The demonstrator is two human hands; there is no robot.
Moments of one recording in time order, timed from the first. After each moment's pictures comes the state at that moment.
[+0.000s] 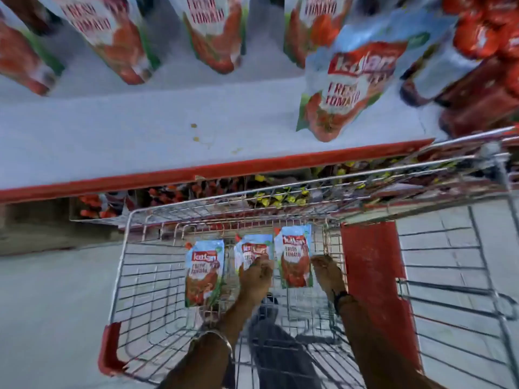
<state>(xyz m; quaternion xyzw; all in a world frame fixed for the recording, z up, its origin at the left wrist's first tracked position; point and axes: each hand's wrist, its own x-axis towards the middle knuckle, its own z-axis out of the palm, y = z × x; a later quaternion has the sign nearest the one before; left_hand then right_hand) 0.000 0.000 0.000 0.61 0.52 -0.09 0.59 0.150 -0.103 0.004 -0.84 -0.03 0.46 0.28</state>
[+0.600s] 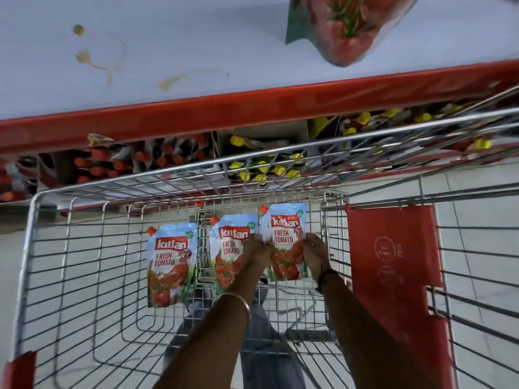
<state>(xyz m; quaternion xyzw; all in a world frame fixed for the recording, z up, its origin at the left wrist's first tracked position) 0.075 0.000 -0.107 0.54 0.62 -0.15 0.55 0.168 -0.098 -0.115 -0.74 0.10 0.51 0.43</state>
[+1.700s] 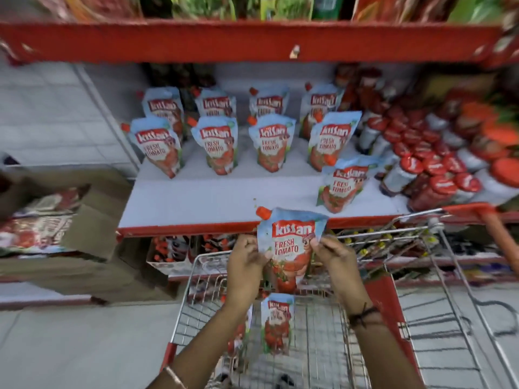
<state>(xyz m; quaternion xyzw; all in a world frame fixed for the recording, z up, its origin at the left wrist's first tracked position) -0.055 0.066 0.286 0.55 0.38 0.34 0.66 0.092 -0.030 0.285 -0.65 -0.25 0.36 0.62</state>
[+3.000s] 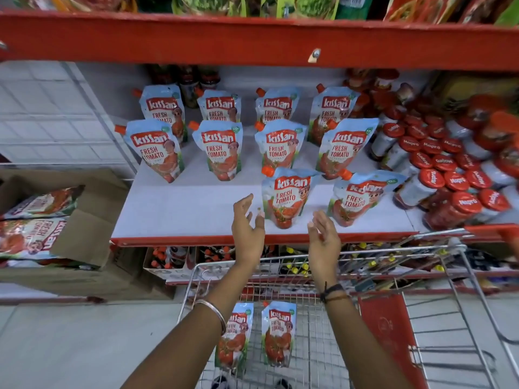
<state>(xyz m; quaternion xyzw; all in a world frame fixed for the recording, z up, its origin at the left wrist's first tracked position) 0.011 0.159 0.260 0.62 0.44 0.42 0.49 0.110 0.066 0.248 -0.70 -0.18 0.21 0.66</state>
